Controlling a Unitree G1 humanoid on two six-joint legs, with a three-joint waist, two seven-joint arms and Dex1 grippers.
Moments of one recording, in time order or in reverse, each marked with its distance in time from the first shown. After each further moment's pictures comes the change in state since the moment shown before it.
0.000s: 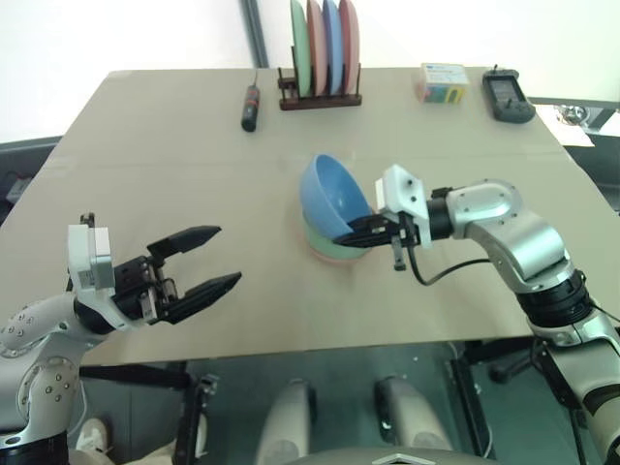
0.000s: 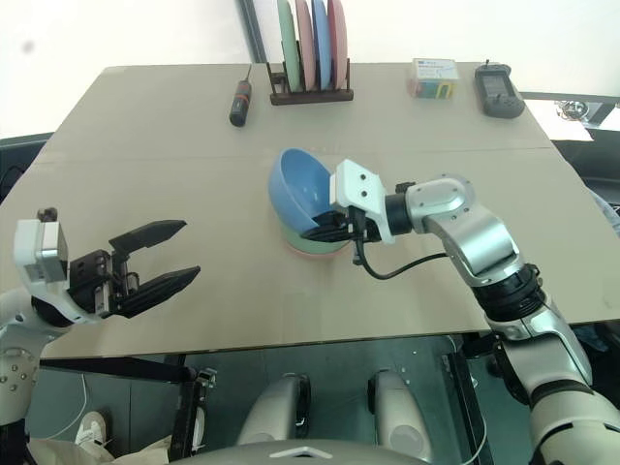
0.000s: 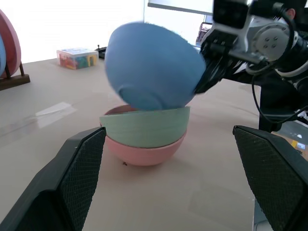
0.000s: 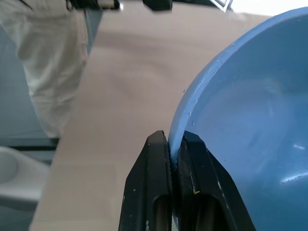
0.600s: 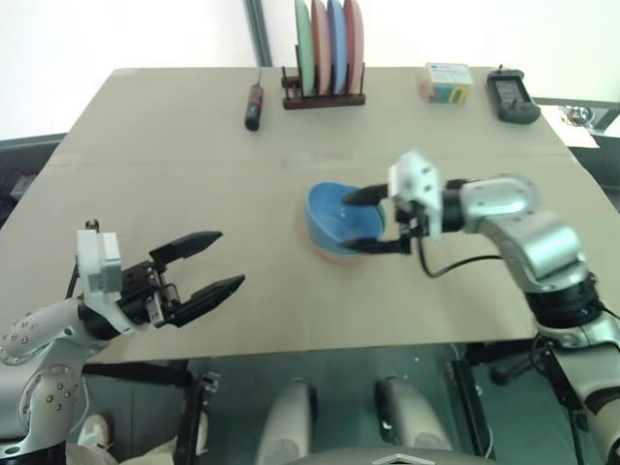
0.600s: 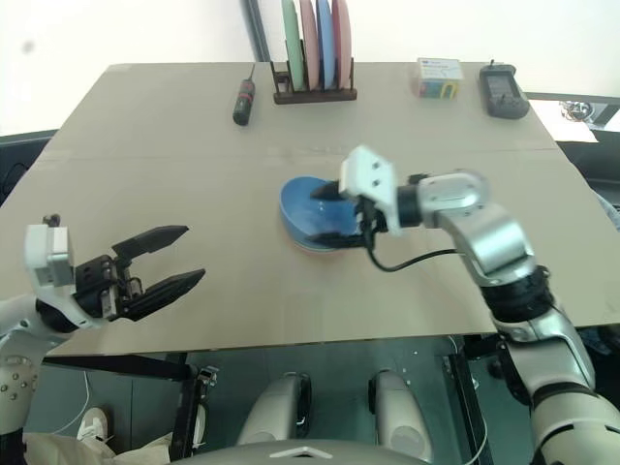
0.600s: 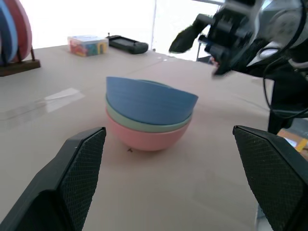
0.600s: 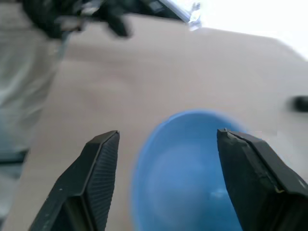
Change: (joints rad) left arm 0.041 -0.002 -0.013 -0.046 0.030 0.013 0.106; right arm 0.088 -0.078 -0.275 -0.153 0.108 0.087 -0.083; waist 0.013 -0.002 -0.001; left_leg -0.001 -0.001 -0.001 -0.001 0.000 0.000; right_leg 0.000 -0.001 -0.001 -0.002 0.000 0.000
